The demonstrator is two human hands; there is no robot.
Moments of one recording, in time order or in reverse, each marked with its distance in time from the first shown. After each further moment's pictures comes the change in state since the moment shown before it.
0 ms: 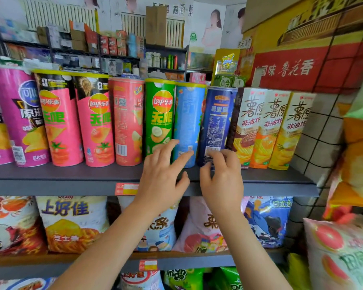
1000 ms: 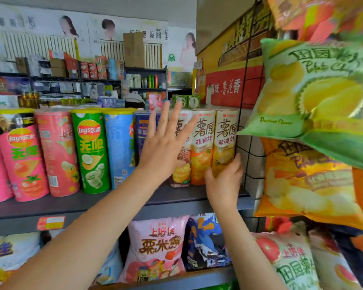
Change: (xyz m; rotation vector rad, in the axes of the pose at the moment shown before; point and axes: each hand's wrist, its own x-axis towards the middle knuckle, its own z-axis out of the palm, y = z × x) left_hand 0.149 0.133 0.014 0.412 -0.077 0.176; right_hand 0.055 0.140 -0.070 0.097 -0.021 0.568
